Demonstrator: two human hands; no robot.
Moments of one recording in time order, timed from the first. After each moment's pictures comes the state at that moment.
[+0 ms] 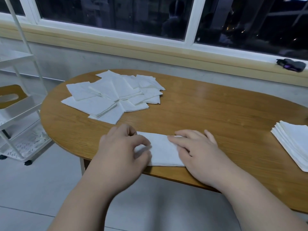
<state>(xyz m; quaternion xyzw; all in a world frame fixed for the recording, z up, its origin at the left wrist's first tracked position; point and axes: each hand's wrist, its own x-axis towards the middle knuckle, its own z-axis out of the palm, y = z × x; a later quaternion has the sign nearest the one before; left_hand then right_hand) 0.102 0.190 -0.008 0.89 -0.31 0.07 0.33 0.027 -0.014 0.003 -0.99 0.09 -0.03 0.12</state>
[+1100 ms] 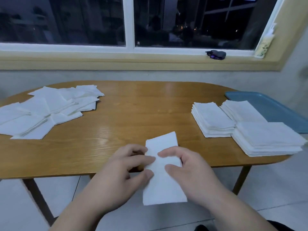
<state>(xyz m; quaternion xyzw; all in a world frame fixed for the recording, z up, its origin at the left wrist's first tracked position) -0.001 0.080 -0.016 0.78 -0.49 -0.10 0.38 -0.141 -0.069 0.010 -0.80 0.27 -0.13 0.52</state>
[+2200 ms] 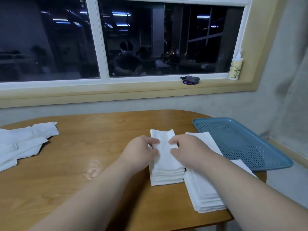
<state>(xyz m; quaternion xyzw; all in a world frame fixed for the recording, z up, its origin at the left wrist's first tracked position) -0.001 -0.210 0.031 0.82 -0.40 -0.12 0.38 -0.131 -0.336 0.050 -0.92 0.33 -0.08 0.21</state>
